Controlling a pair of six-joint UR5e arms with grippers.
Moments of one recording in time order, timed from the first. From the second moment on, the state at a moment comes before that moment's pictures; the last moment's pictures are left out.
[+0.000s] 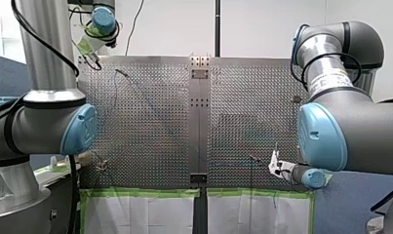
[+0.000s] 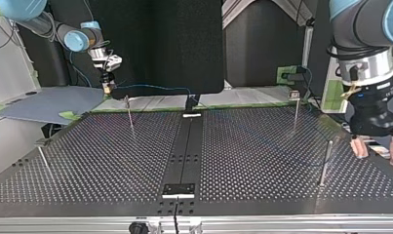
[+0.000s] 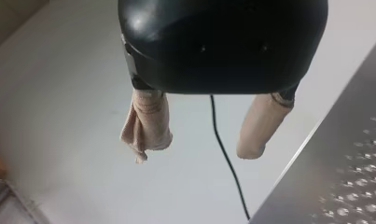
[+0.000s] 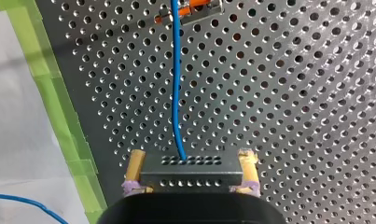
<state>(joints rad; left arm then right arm) 0.07 -1.32 -1.66 -3.22 -1.82 -2.27 1.62 -0.66 1.86 -1.07 1.15 1.79</state>
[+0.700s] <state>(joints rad) 0.03 -1.32 -1.66 -3.34 -1.81 -2.08 1.63 -0.66 1.86 -1.07 1.16 1.79</state>
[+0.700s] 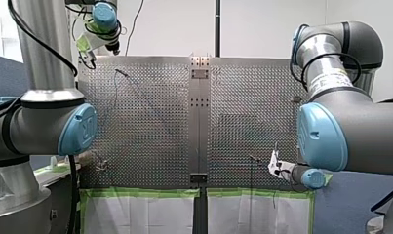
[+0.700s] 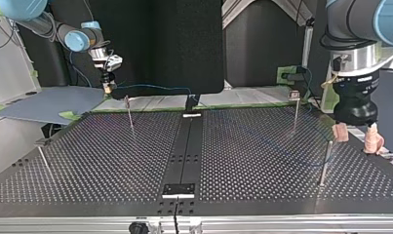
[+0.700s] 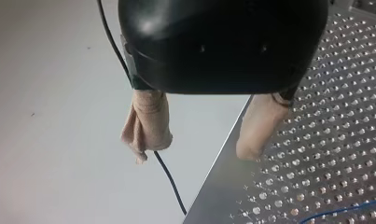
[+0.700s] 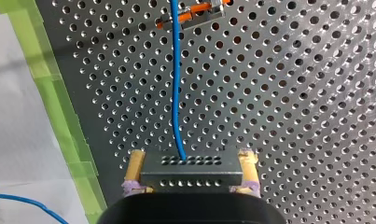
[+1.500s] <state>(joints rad) 0.03 -1.32 -1.66 -3.33 -1.81 -1.87 1.63 -0.66 1.86 -1.07 1.16 1.79</state>
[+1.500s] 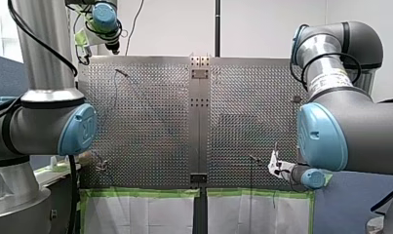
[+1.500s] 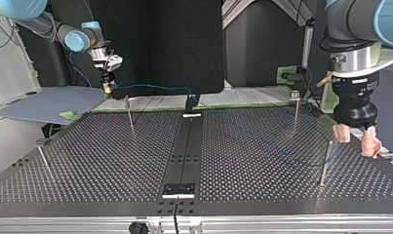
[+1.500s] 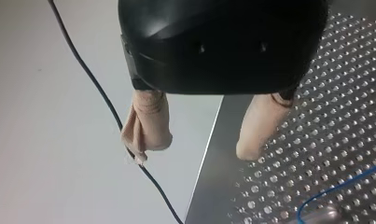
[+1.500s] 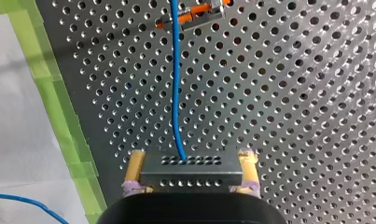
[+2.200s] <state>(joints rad) 0.02 -1.32 -1.66 -3.33 -1.81 -1.68 1.63 -0.66 1.86 -1.07 1.16 1.79</state>
